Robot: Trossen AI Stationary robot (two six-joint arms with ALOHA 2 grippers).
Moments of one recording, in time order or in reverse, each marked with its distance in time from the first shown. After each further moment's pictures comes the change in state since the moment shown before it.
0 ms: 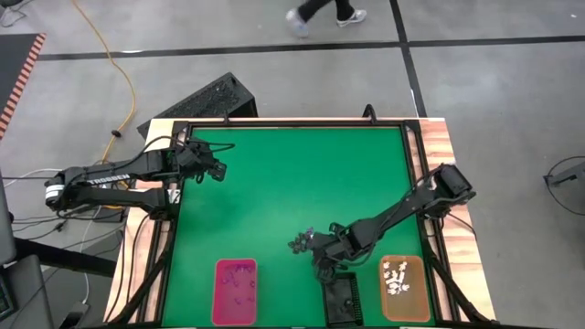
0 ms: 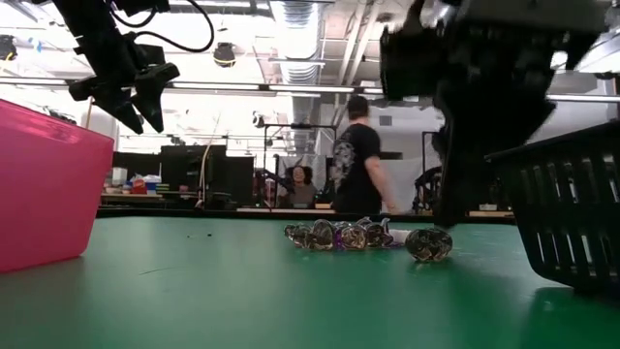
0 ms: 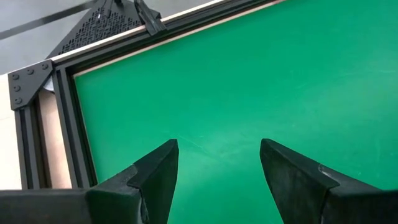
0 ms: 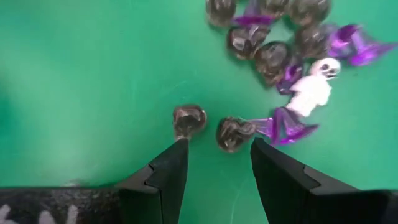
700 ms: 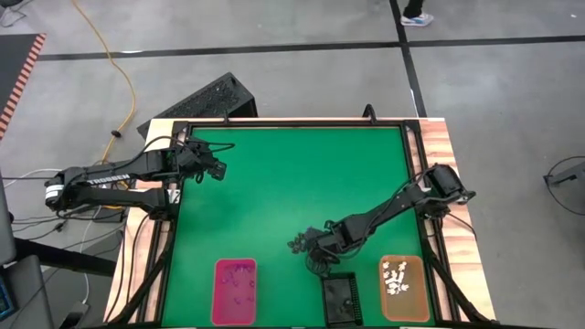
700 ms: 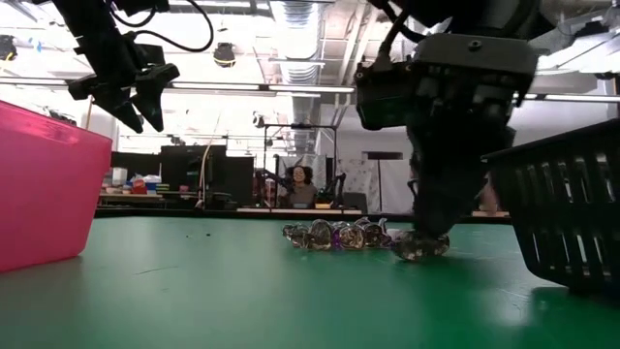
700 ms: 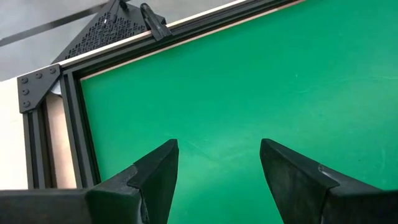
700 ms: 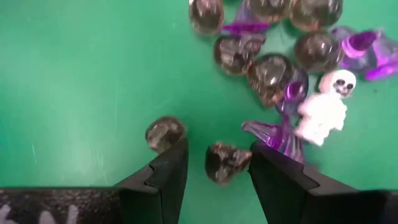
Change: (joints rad) left arm 0.001 0.000 0.000 0.001 -0.025 0.000; right arm -0.087 0.059 0.000 0.075 -0.071 -0.032
